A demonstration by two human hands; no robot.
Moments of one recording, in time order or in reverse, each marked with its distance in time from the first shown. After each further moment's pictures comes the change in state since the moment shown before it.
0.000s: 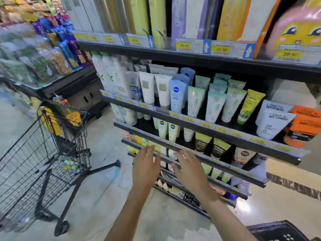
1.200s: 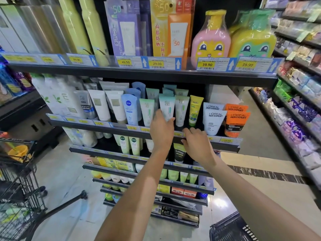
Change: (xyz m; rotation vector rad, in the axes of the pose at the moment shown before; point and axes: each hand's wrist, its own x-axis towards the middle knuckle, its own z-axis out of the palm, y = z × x) left_hand 0.114 0.224 0.059 -0.455 0.082 0.041; right_hand 0.018 0.133 -0.118 -0.468 0.289 0.174
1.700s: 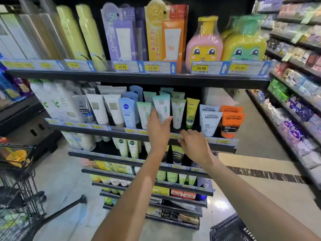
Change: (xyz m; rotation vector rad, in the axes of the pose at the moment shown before) left_hand -0.003 0.010 -0.014 -0.284 -0.010 -0.010; right_hand 0.002 0.005 0.000 0.076 0.034 -0.003
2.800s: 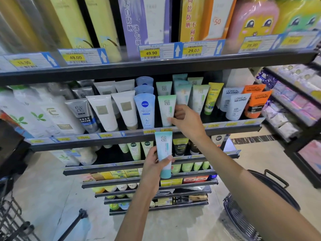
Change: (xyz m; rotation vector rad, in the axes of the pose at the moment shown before) left_hand -0.010 -0.135 -0.151 -0.661 -0.650 -0.663; right_hand 0.091 -0.133 0.010 0.773 0.055 0.628
